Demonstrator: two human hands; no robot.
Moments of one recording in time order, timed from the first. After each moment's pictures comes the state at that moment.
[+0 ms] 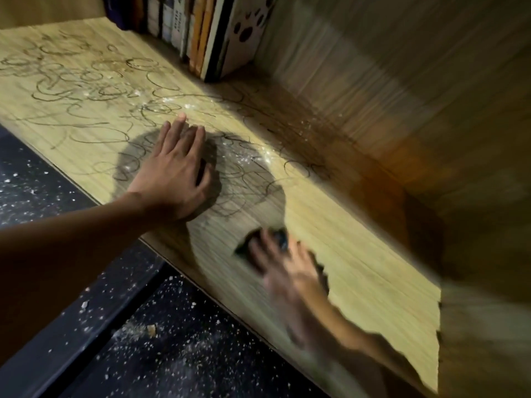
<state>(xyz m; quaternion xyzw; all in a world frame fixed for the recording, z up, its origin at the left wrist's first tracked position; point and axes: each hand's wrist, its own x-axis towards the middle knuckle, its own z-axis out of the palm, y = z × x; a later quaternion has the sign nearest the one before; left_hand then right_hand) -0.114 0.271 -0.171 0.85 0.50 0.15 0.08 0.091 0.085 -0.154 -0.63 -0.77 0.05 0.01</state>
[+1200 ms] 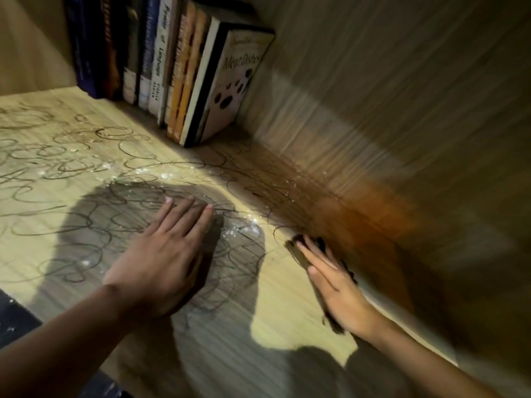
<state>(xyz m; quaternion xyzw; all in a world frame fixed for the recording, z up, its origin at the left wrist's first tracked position) -0.101 0.293 -0.187 0.90 0.39 0.18 0.02 0.196 0.176 -0.152 -0.71 -0.67 0.17 0.11</state>
